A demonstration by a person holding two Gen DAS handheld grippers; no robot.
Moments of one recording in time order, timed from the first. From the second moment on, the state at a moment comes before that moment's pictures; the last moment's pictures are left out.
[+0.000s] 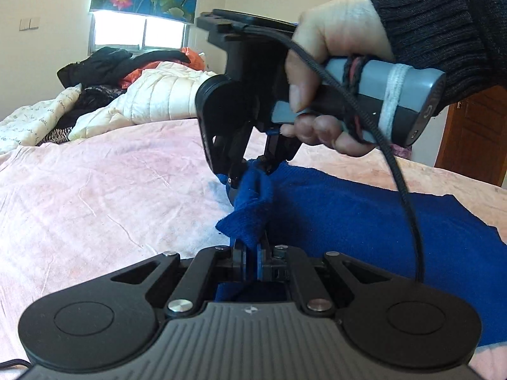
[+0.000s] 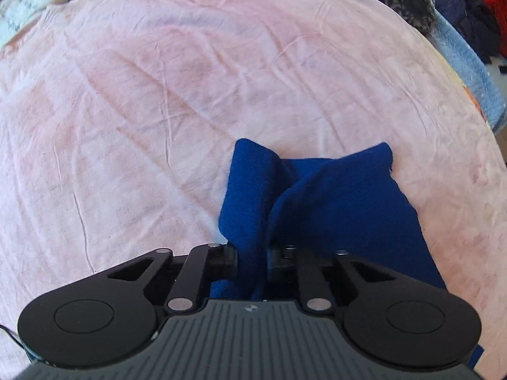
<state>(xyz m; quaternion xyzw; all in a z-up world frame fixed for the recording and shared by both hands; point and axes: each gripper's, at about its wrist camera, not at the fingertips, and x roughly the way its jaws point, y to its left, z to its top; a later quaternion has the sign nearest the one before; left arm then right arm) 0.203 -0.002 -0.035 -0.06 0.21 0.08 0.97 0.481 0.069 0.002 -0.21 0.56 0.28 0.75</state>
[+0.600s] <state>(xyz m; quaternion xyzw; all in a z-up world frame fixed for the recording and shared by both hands) 0.187 -0.095 -0.006 -0.04 0.20 -0.03 0.98 0.485 -0.116 0.046 0.00 0.54 0.29 0.79</state>
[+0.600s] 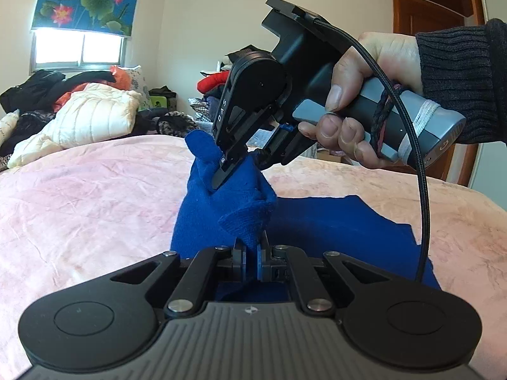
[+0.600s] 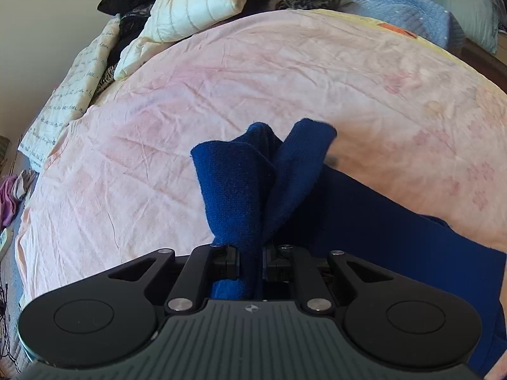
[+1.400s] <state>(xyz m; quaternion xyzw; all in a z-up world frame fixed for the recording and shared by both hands) 0.164 -0.232 -0.023 0.03 0.23 -0.18 0.96 0.434 -0.362 -0.006 0.20 0.51 0.21 0.81</state>
